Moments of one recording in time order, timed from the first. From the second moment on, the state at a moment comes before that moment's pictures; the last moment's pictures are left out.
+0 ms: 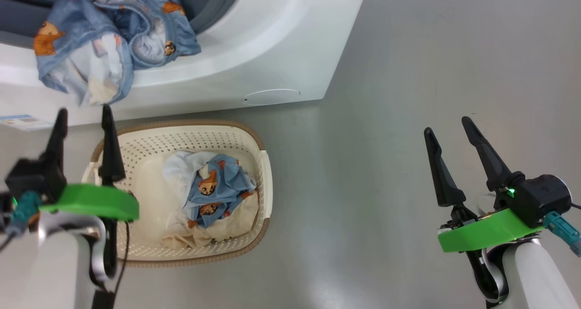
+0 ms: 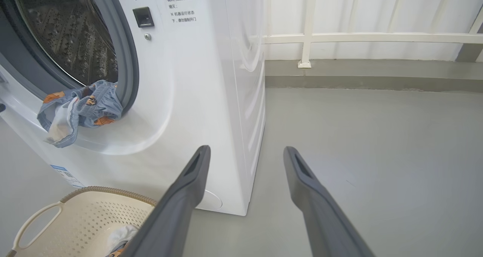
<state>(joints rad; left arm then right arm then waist) -0.42 0.13 -0.02 0.25 -0.21 0.06 -0.21 -0.24 -0.12 0.06 0.04 0.19 0.13 -0.26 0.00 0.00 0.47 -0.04</state>
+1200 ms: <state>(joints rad) -0.08 0.09 -0.03 0.05 -0.27 0.13 -0.21 -0.15 -0.12 0.02 0.05 0.19 0.13 -0.26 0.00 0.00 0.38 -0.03</state>
